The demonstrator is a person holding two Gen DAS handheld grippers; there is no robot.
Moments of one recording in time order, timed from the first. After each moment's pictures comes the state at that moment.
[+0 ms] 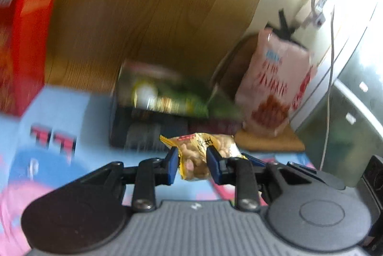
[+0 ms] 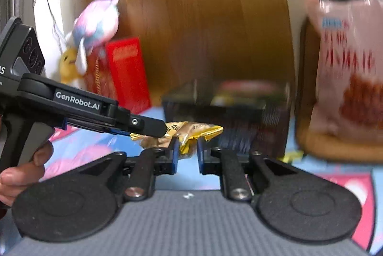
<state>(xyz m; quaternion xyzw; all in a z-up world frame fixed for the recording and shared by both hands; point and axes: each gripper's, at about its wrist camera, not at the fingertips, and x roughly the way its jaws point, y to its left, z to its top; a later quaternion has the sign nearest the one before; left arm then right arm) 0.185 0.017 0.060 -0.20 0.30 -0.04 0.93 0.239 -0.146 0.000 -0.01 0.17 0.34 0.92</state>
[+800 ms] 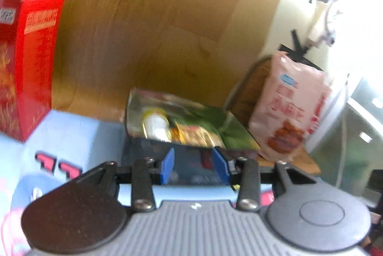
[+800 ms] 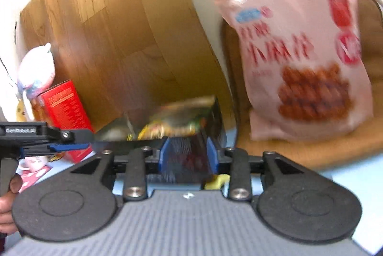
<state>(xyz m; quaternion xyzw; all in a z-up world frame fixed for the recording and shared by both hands) 0.184 0.017 0.051 -0.20 0.27 -0.01 0.94 0.289 -0.230 -0.014 0.11 0.19 0.26 0.94</state>
